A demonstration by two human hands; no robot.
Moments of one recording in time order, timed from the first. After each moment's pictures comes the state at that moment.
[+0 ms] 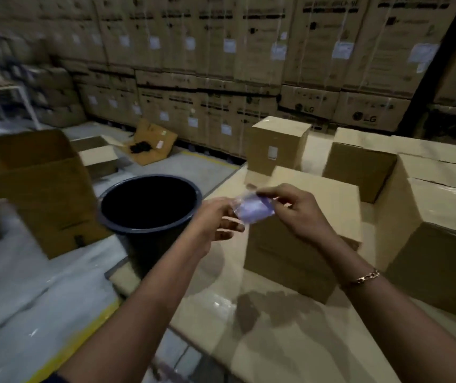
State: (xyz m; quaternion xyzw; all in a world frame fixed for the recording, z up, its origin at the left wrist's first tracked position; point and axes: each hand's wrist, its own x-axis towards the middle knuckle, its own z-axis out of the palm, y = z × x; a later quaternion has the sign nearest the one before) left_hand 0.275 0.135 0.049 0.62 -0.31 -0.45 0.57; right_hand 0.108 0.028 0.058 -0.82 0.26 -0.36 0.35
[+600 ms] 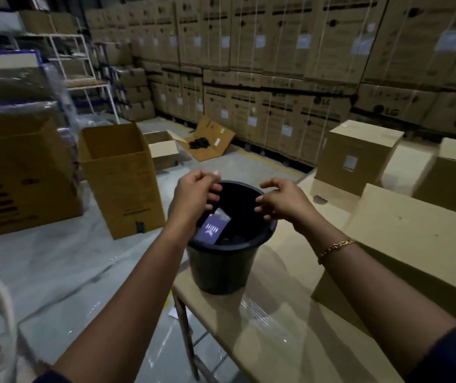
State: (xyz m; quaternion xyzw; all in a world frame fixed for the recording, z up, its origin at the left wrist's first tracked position) left_hand 0.449 0.173 0.062 0.67 -0.26 -0.18 0.67; right_hand 0.320 0.020 0.058 -0.75 0.35 -0.19 0.54
